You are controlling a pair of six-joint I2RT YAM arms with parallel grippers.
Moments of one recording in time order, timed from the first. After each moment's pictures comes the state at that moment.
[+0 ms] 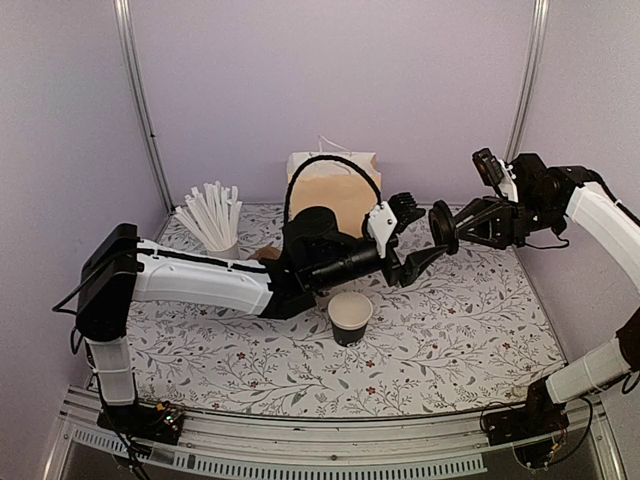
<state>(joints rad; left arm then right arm) -1.15 1.95 1.37 0.79 0.10 0.24 0.23 1.36 1.37 -1.21 -1.48 -0.74</state>
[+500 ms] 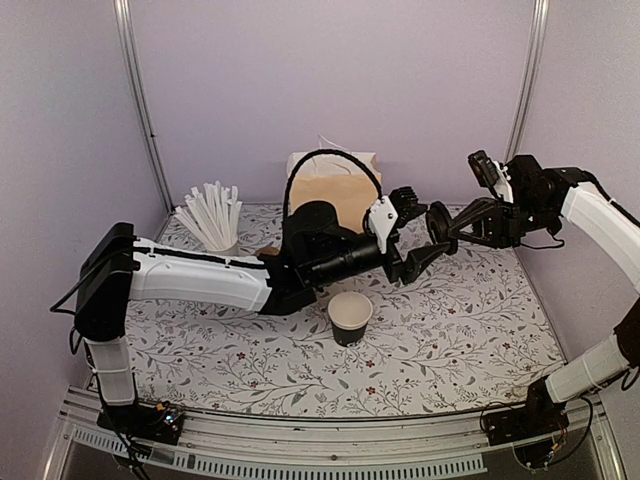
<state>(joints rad) -1.14 1.94 1.38 0.76 0.12 0.22 0.23 1.38 1.35 -1.17 -1.47 -0.73</state>
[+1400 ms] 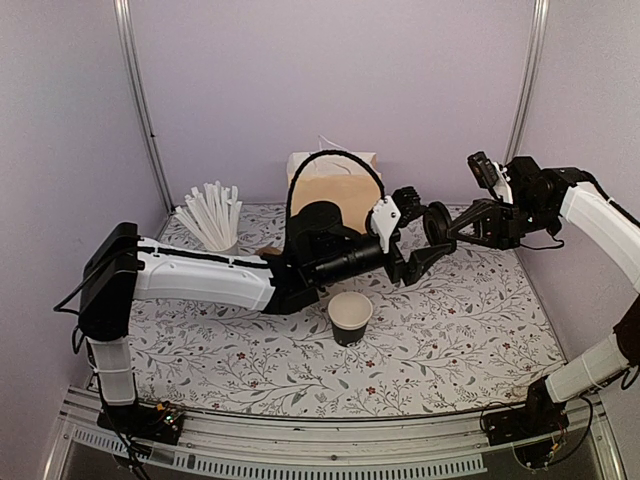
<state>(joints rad) -1.14 1.96 1.41 0.73 0.11 0.20 0.23 1.39 1.35 -1.19 -1.48 -0.75</state>
